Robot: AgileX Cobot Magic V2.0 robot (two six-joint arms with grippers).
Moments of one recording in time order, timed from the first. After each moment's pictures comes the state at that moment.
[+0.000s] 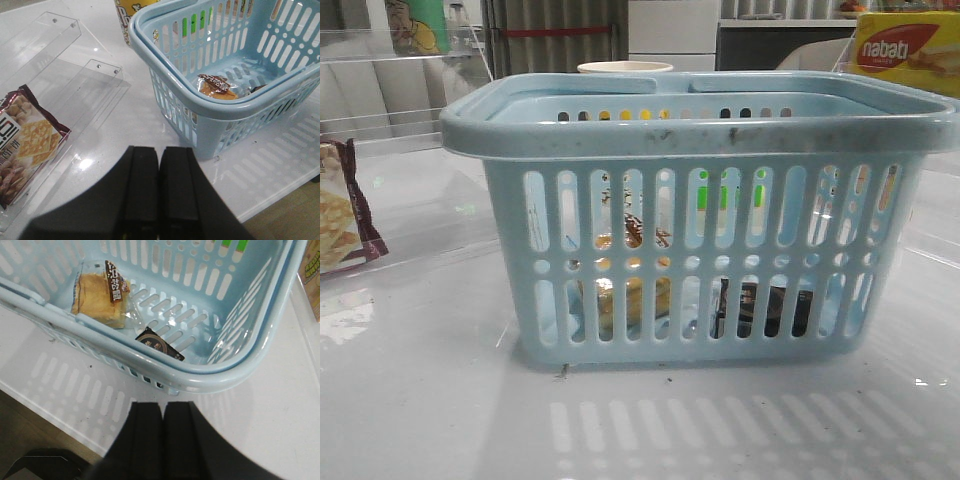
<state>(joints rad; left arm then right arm) -0.30 0.66 -0.78 -0.28 0.76 0.37 0.42 0.87 -0.81 0.06 0.71 -0.06</state>
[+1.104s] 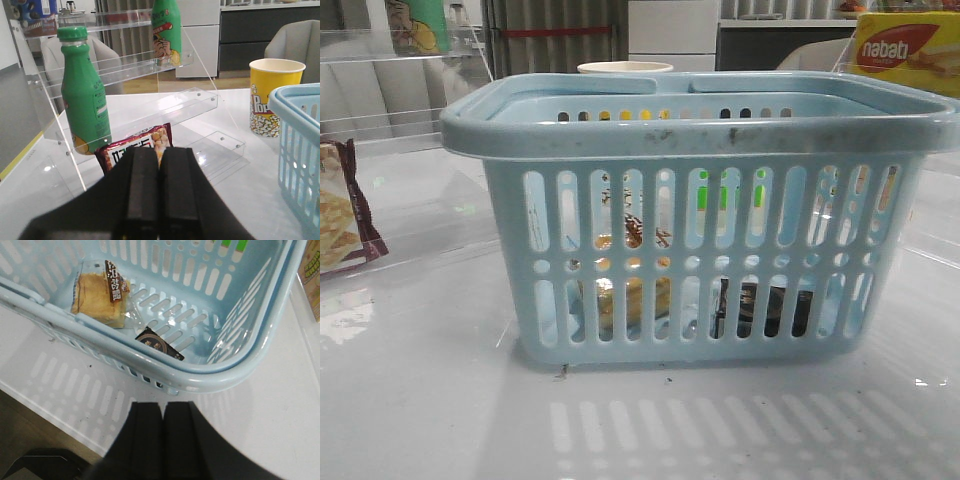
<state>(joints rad) 0.05 0.08 -0.27 -0.32 0.32 0.37 0.42 0.87 -0.81 0.06 0.71 -0.06</state>
